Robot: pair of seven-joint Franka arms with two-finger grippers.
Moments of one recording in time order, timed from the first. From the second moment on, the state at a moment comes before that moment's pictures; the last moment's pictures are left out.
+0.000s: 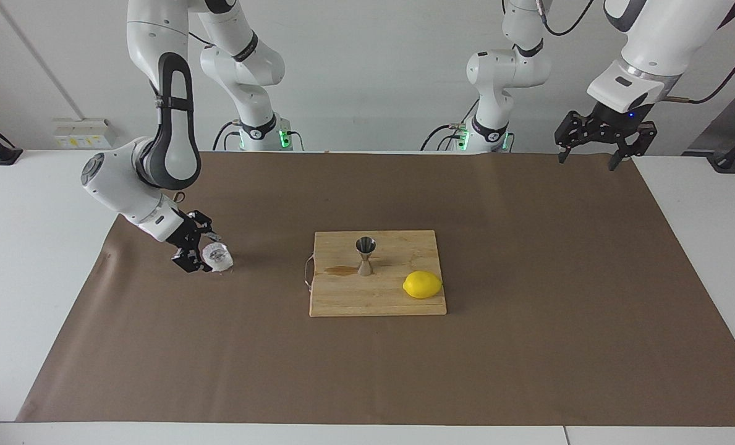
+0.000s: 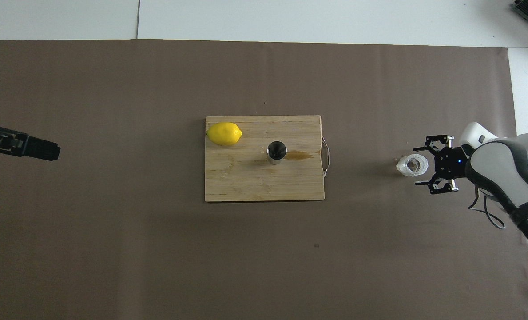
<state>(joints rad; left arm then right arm) -0.06 -0.06 -0.05 -1.58 -0.01 1.55 0.15 -0.18 0.22 -0.01 -2.14 0.57 2.24 -2.17</state>
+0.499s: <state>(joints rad) -0.06 -0.06 -0.06 -1.60 -0.01 1.53 0.04 -0.19 0.26 -0.01 -2.15 0.63 2.25 -2.21</state>
